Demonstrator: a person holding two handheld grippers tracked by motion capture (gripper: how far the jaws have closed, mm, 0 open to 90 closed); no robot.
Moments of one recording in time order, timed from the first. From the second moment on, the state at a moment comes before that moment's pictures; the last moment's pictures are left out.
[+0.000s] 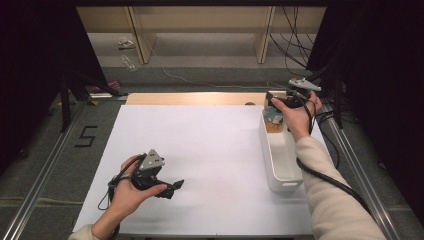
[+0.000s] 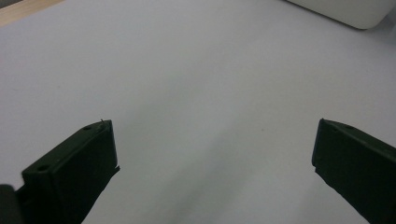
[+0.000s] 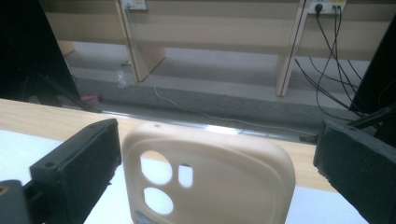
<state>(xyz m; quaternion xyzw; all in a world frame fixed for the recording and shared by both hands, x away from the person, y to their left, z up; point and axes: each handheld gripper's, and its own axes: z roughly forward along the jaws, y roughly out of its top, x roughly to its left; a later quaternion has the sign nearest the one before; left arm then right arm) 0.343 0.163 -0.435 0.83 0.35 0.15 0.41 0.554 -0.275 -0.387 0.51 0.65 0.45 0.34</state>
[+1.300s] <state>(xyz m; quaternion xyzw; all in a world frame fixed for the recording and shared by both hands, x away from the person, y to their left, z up) 0.342 0.165 -0.432 0.82 0.35 0.15 0.42 0.462 -0.282 -0.381 0.42 0.69 0.50 0.31</state>
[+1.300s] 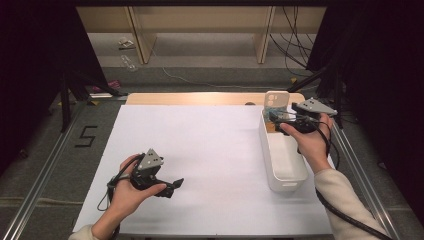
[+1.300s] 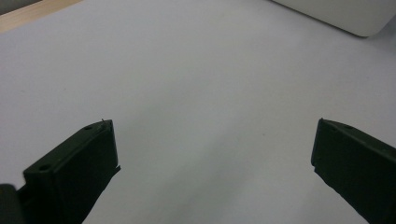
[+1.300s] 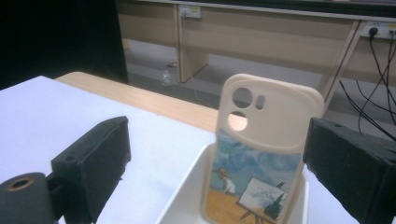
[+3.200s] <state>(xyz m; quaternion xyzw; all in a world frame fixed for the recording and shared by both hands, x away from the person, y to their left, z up) 0.340 0.165 -0.430 0.82 0.36 0.15 0.42 0.360 -0.282 -0.396 0.34 0.75 0.53 0.23</state>
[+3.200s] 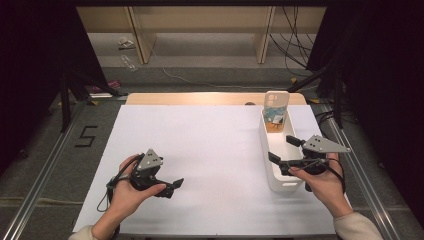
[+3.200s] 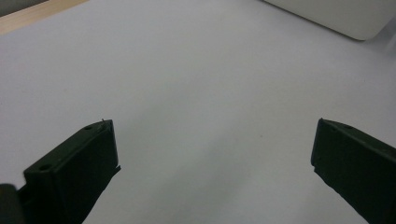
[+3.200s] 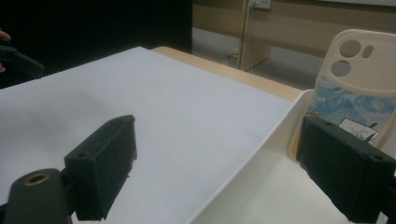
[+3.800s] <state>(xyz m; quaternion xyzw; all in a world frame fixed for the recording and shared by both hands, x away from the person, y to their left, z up) 0.339 0.166 -0.429 0.82 0.36 0.16 0.42 0.331 -0.298 -0.410 0.33 0.75 0.53 0.23</state>
